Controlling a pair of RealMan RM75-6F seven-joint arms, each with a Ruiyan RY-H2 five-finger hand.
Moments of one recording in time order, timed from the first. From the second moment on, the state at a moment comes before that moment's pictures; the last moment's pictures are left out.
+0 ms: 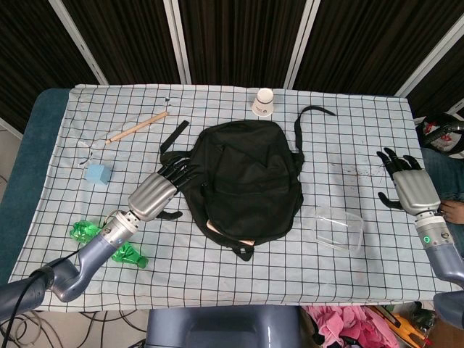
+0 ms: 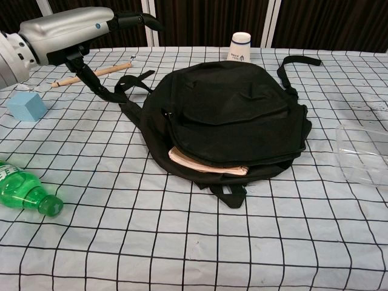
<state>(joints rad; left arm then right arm) -0.74 -1.45 -0.17 -1.40 1.64 1.08 -0.06 0.46 -1.21 0.18 -1.15 -1.40 1.04 0.16</state>
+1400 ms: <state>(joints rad) -0.80 -1.70 -0.06 -1.15 1.67 1.06 -0.08 0.39 -1.14 0.15 -1.26 -1.36 1.14 0.07</state>
